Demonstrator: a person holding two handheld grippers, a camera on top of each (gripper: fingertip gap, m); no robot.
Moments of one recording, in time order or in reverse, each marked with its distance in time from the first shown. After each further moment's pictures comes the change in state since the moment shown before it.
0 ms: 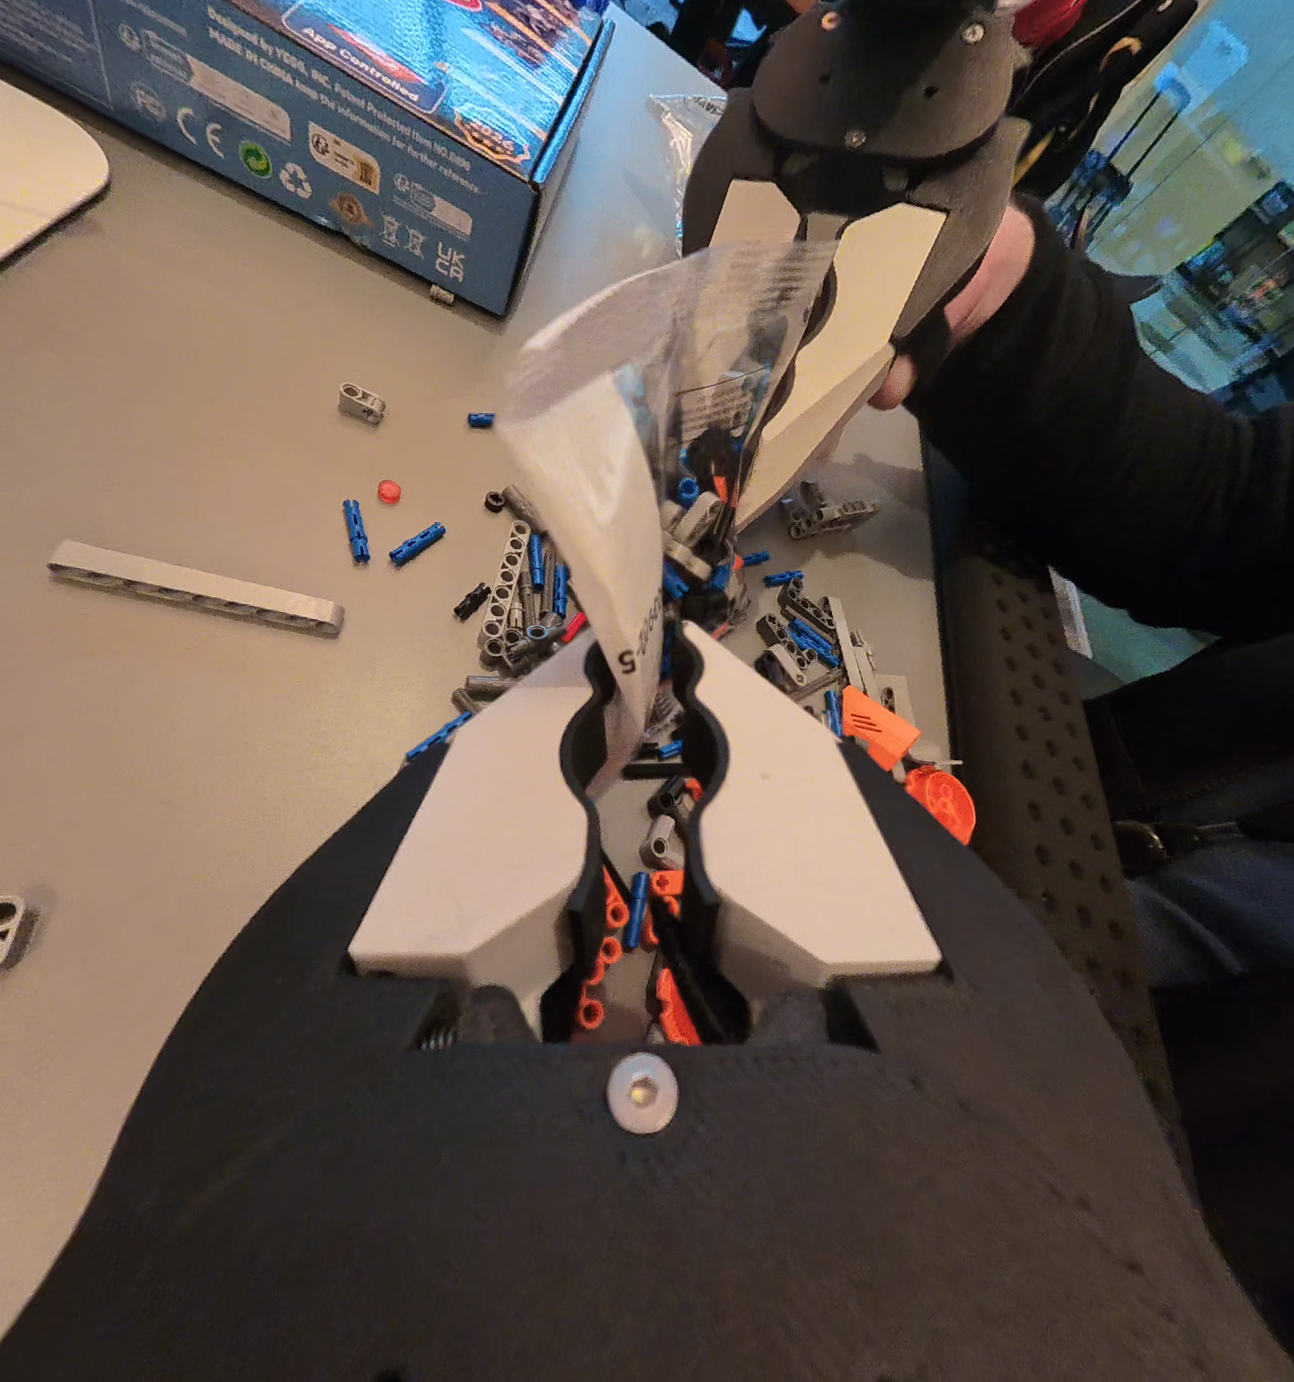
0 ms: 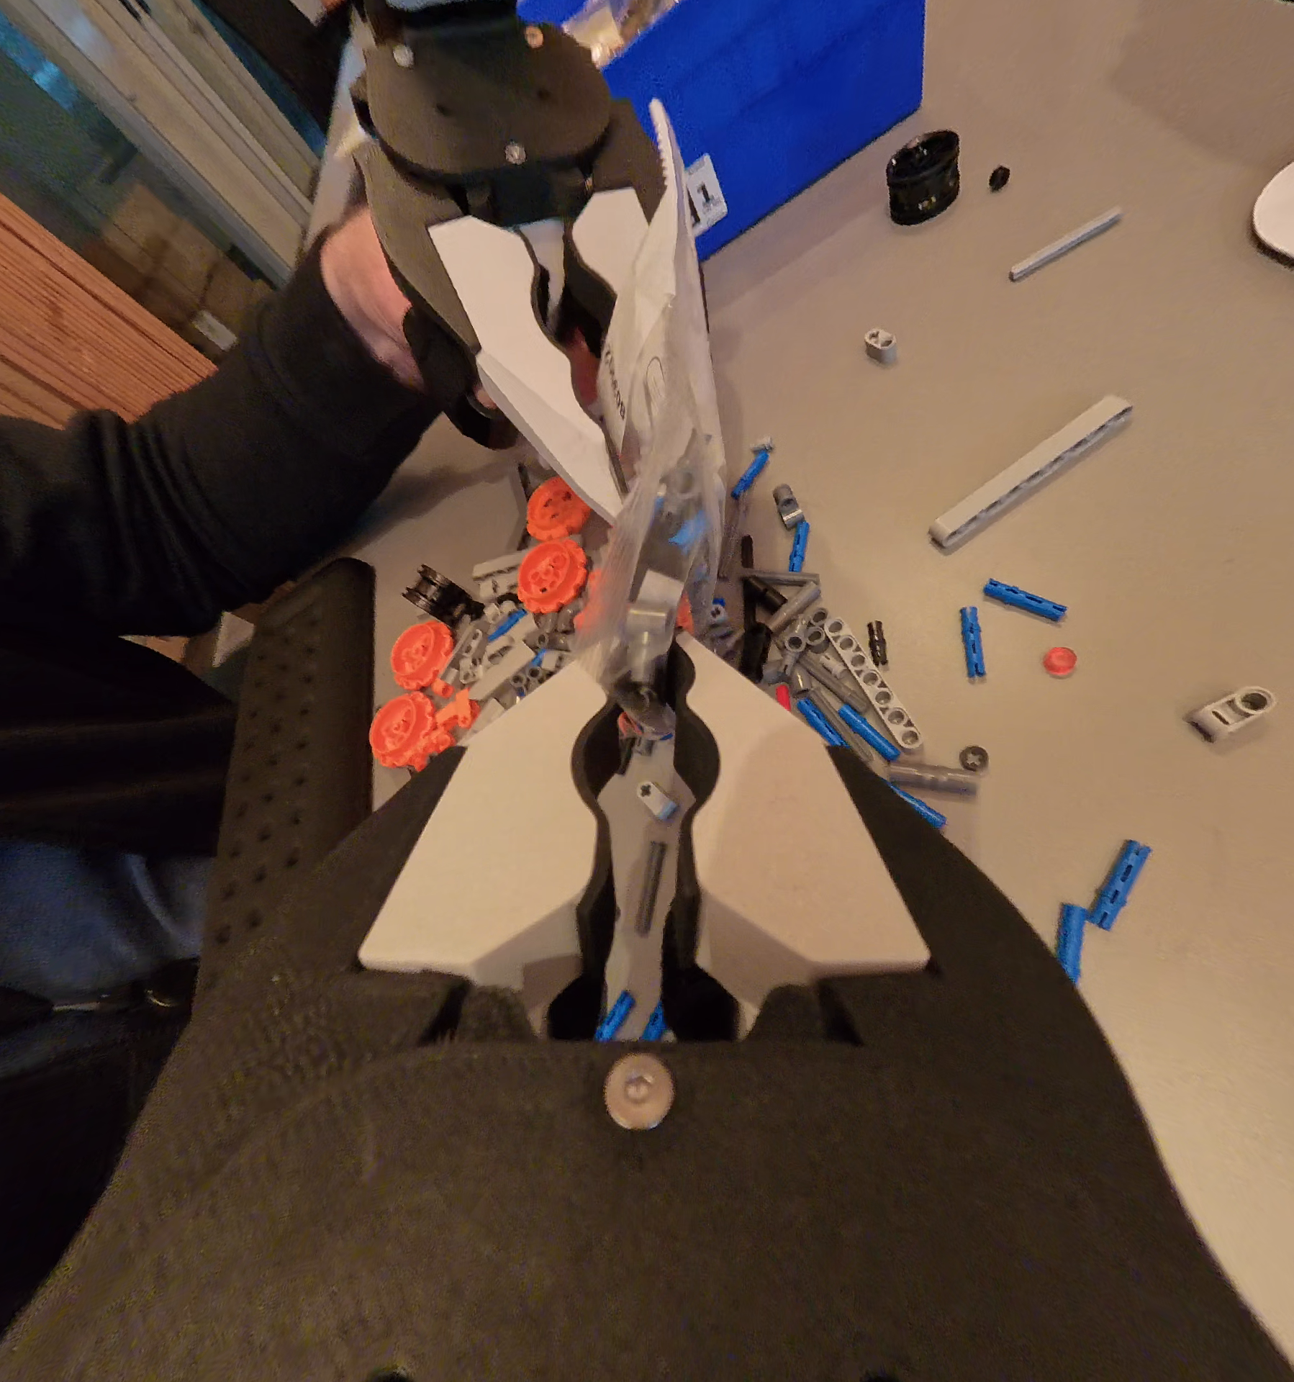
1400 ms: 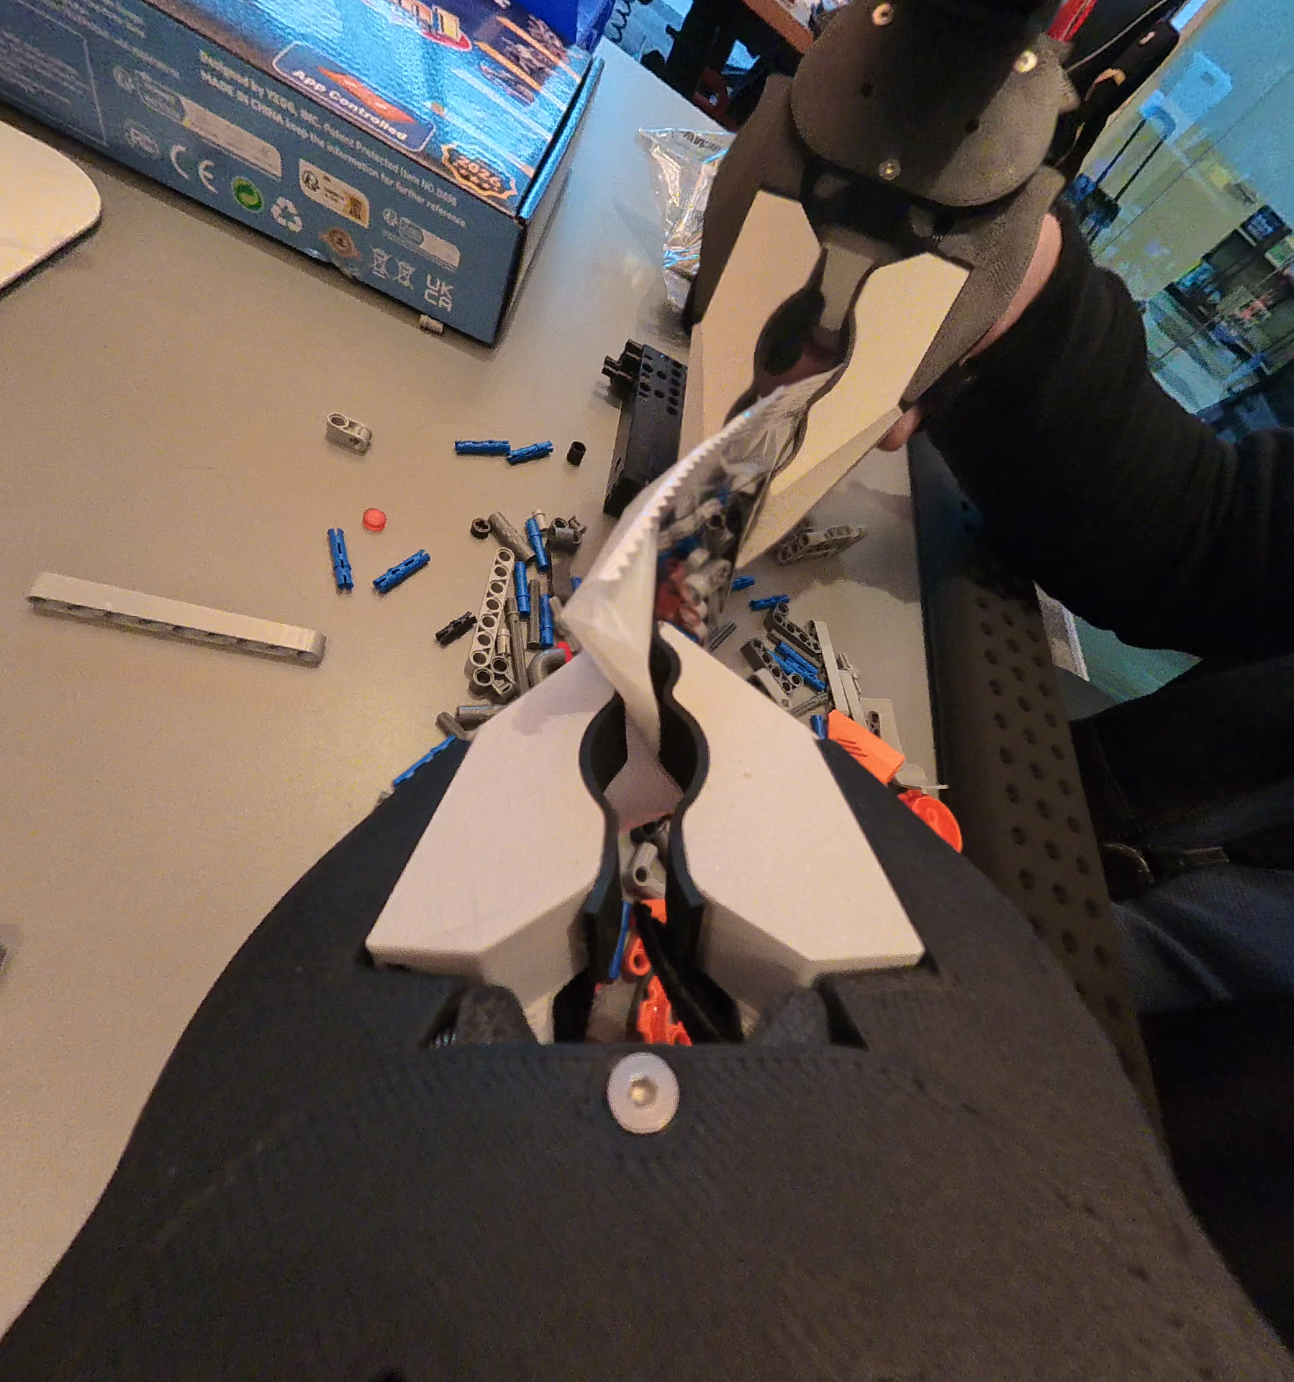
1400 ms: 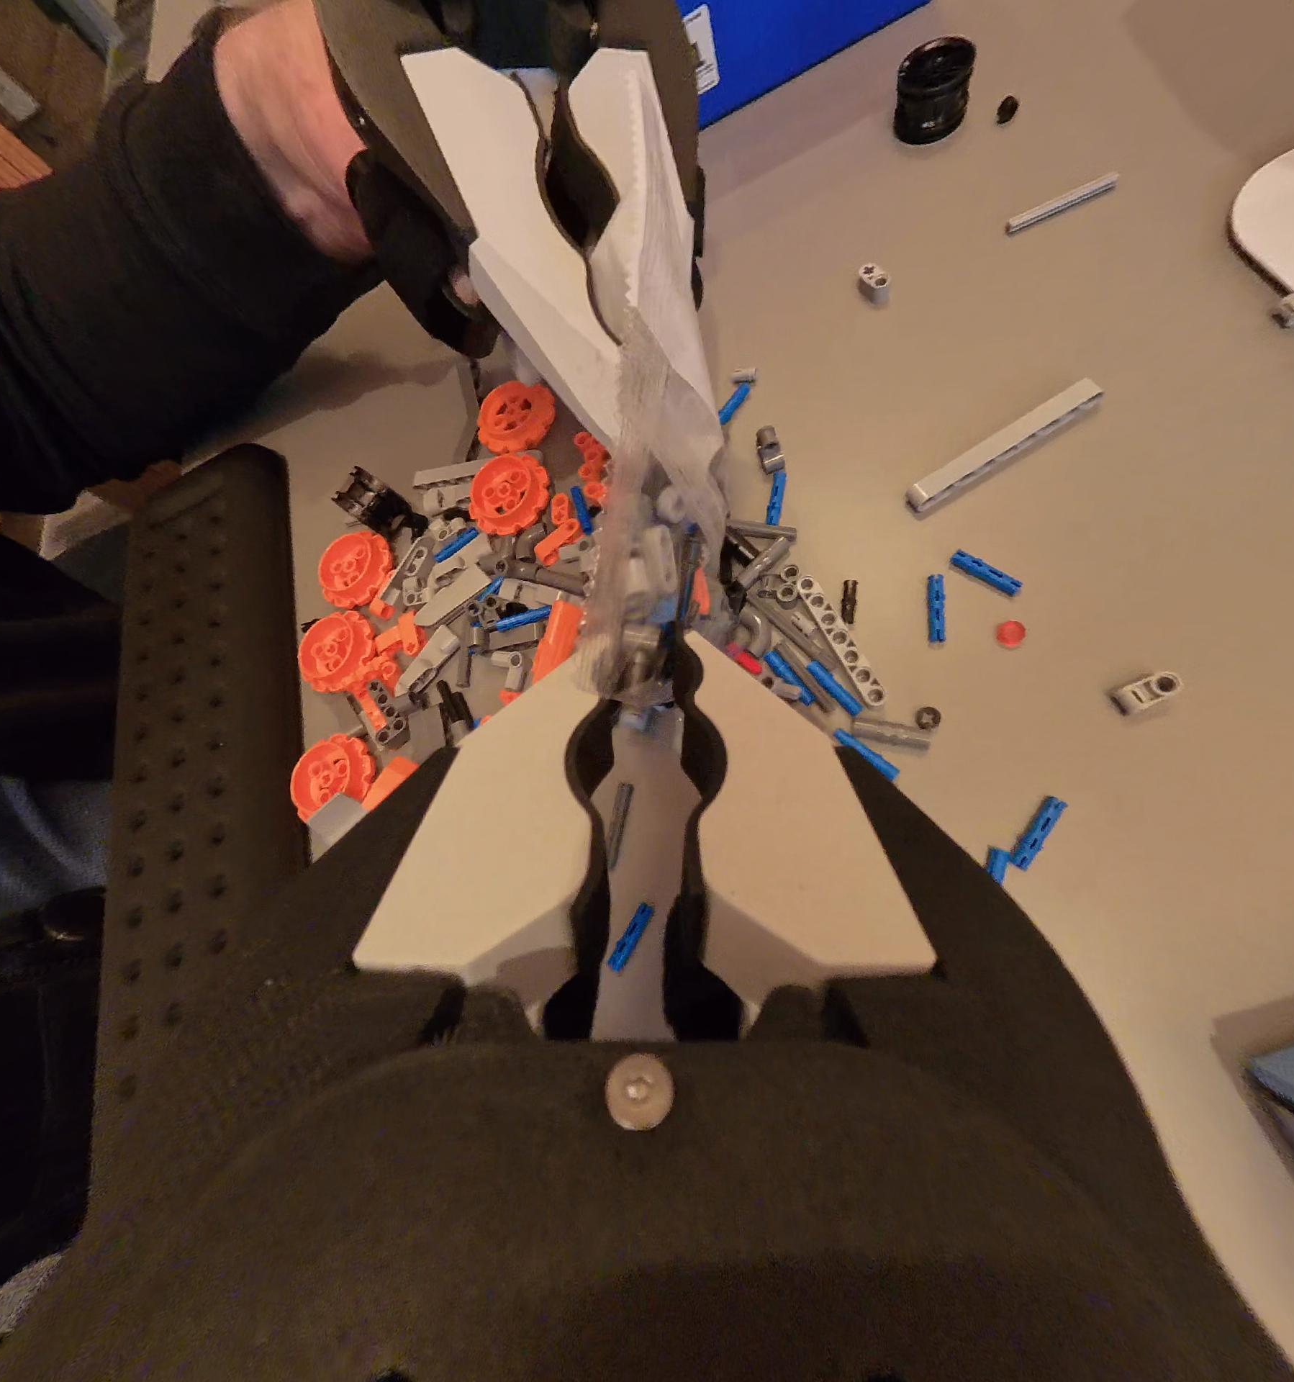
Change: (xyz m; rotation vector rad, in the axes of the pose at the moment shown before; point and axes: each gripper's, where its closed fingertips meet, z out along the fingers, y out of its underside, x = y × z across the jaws) left arm 0.006 -0.008 0.004 0.021 0.002 -0.004; right arm -0.001 0.011 -0.005 -0.151 0.109 -0.130
